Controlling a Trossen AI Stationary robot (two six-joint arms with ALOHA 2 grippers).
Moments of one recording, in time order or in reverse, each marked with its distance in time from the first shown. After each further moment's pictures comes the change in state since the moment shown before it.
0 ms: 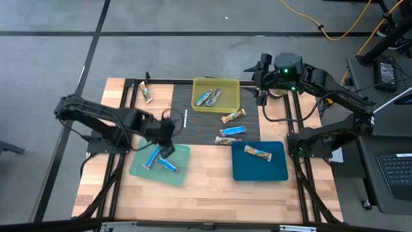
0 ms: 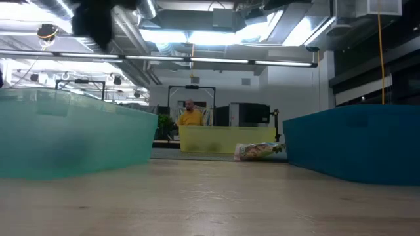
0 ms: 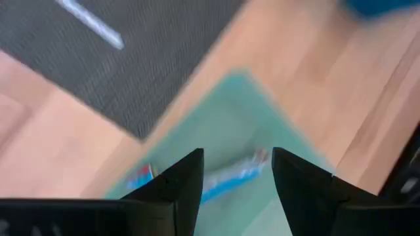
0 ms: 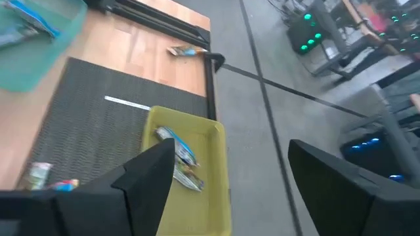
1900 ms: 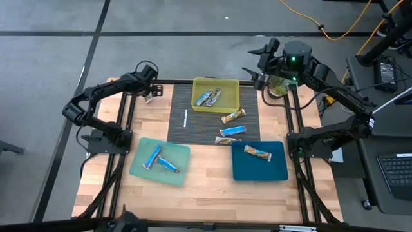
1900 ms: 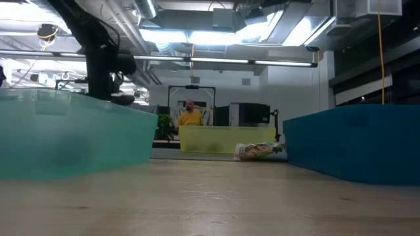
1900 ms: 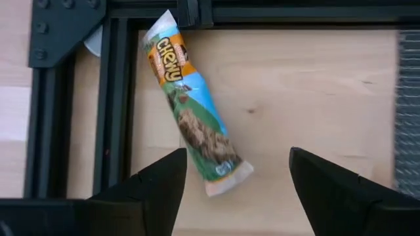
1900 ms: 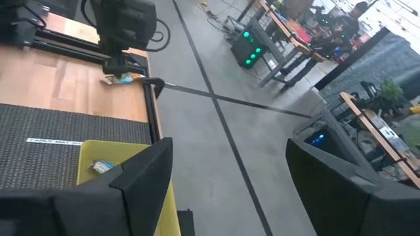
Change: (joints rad) left arm 1.189 0.143 -0.346 0.397 -0.163 0.263; right arm -0.141 0.001 0.000 0.198 -0.004 0.022
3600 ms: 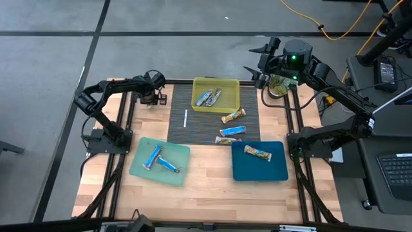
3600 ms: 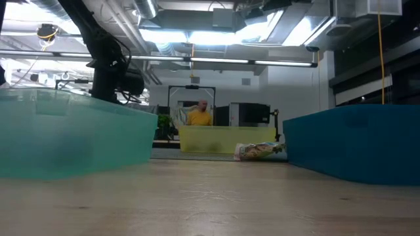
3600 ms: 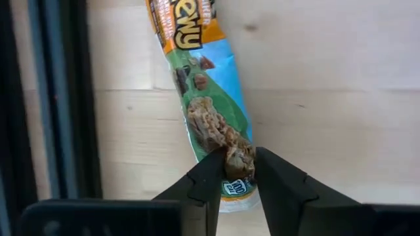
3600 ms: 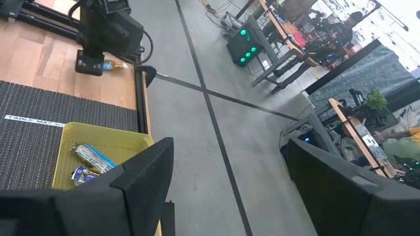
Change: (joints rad) left arm -0.092 0.190 0.013 -0.072 0.018 -0.088; right arm -0.025 0.000 0.000 -0.005 -0.001 -0.108
